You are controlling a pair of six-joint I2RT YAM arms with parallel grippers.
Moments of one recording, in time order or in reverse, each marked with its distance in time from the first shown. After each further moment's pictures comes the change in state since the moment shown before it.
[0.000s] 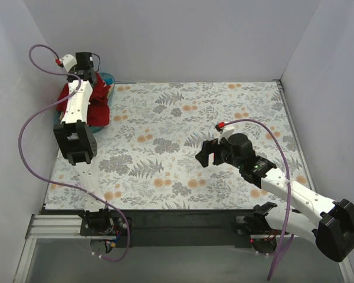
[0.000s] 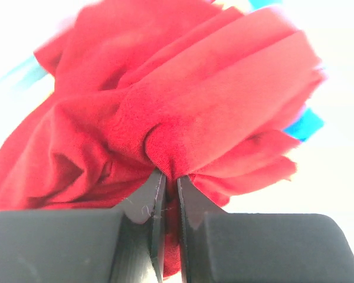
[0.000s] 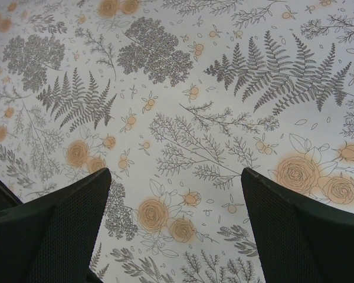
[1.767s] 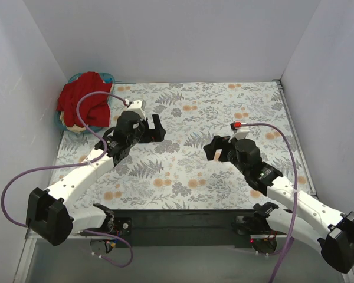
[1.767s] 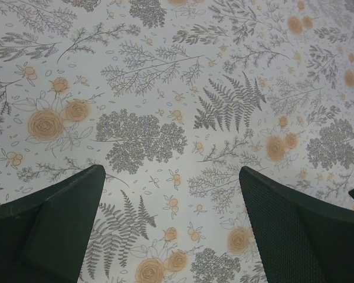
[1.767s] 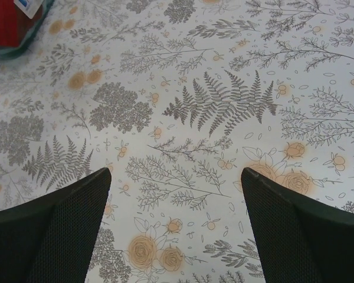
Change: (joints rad) left arm -0.619 -1.006 -1.260 0.532 0.521 0.185; right arm 0.001 -0.113 -0.075 0.075 0.260 0.113
